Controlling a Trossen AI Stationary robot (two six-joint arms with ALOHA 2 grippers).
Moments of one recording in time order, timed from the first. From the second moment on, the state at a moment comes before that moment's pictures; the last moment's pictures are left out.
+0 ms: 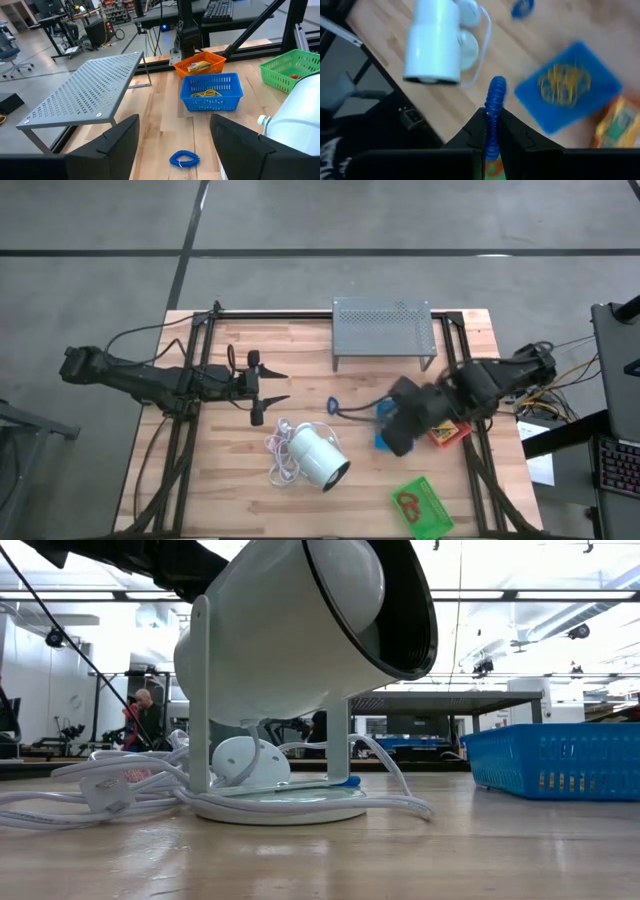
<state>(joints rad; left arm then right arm) -0.13 0.95 0.57 0.13 -0.26 0.15 0.44 1.56 1.88 -1.45 0.17 1.24</state>
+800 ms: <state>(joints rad) -0.12 0.95 0.59 0.22 -0.26 0.40 0.78 1.75 1.67 -1.43 -0.10 2.15</state>
